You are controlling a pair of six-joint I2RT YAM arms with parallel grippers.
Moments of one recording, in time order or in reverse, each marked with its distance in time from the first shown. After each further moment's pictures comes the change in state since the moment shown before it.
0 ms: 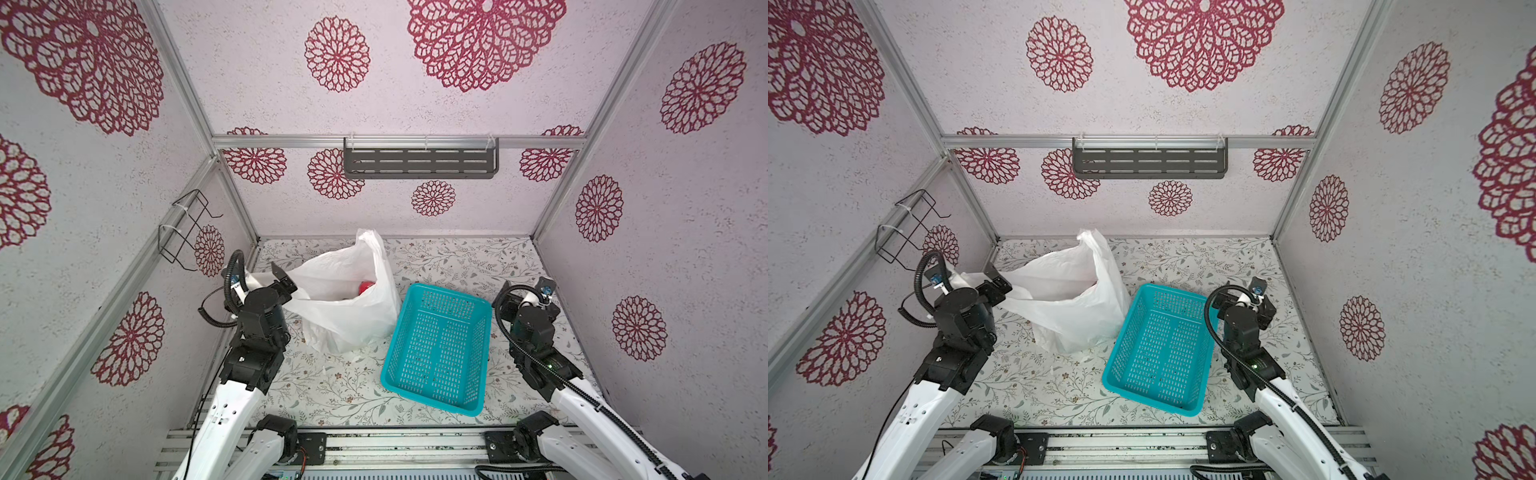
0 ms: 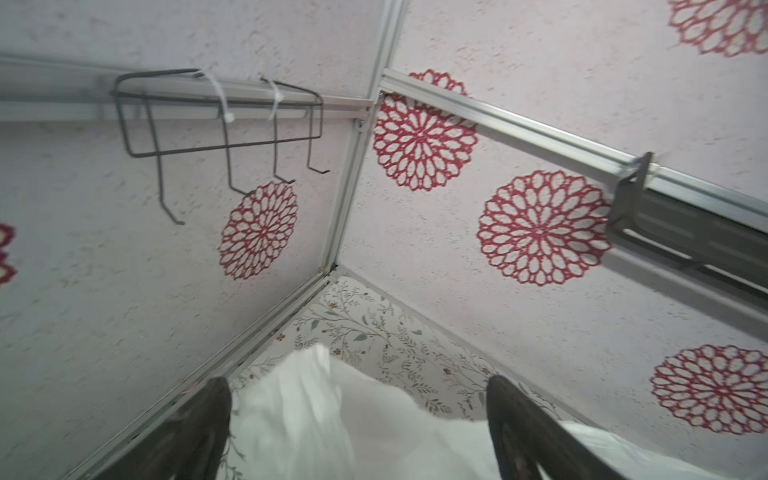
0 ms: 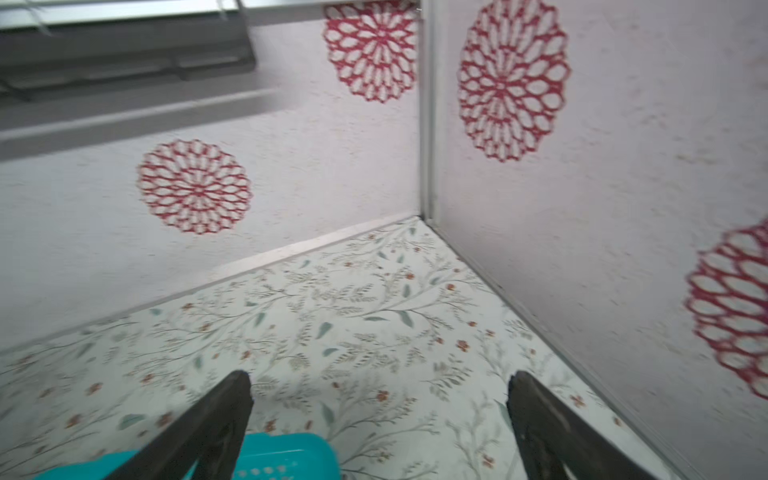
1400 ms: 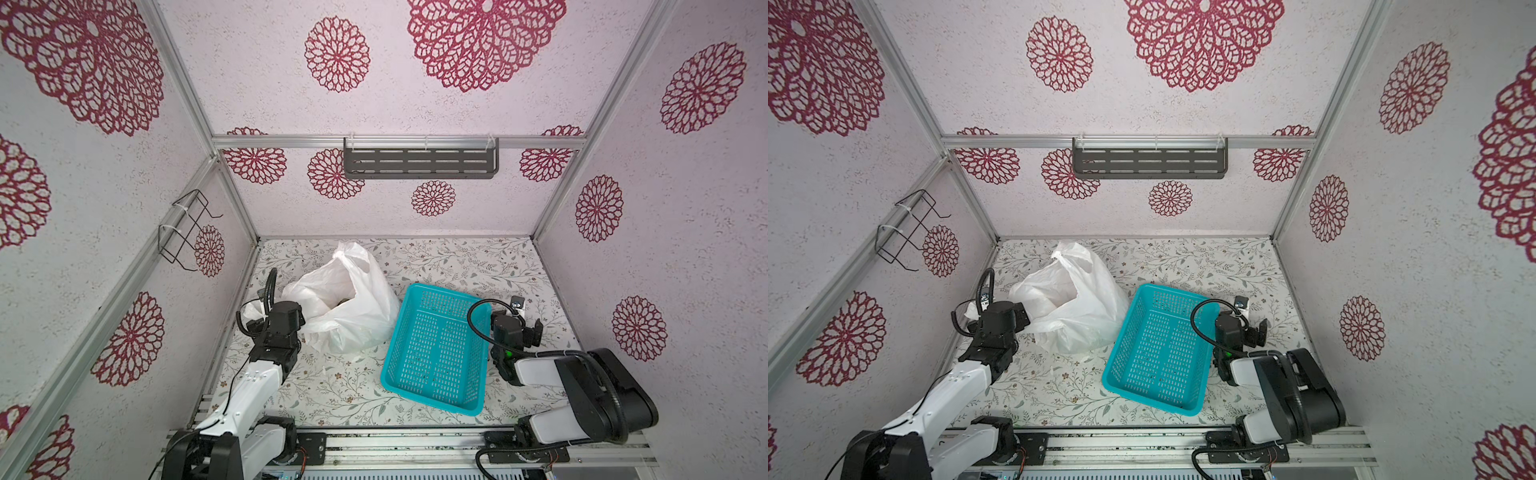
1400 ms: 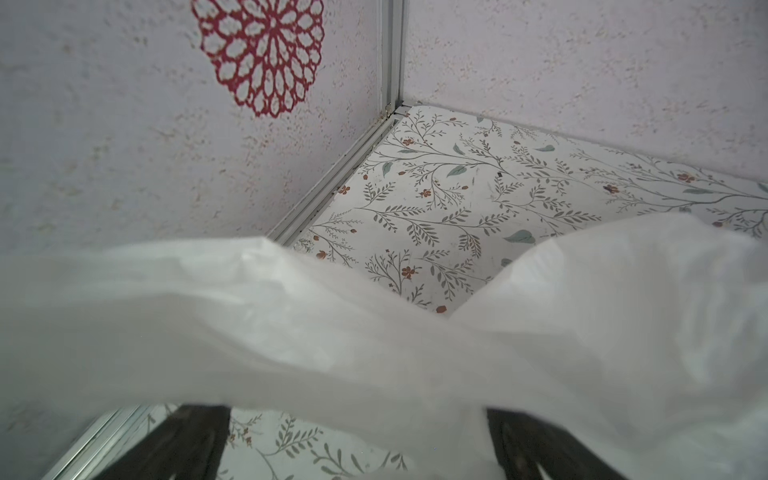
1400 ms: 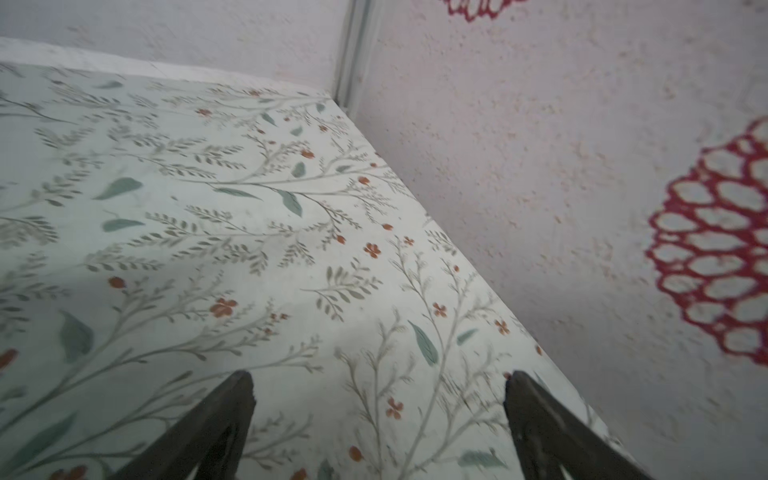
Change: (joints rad) left arm 0.089 0.322 -0.315 0.248 0.043 0.127; right arm -0.148 0.721 -0.219 0.798 -0.004 -0.289
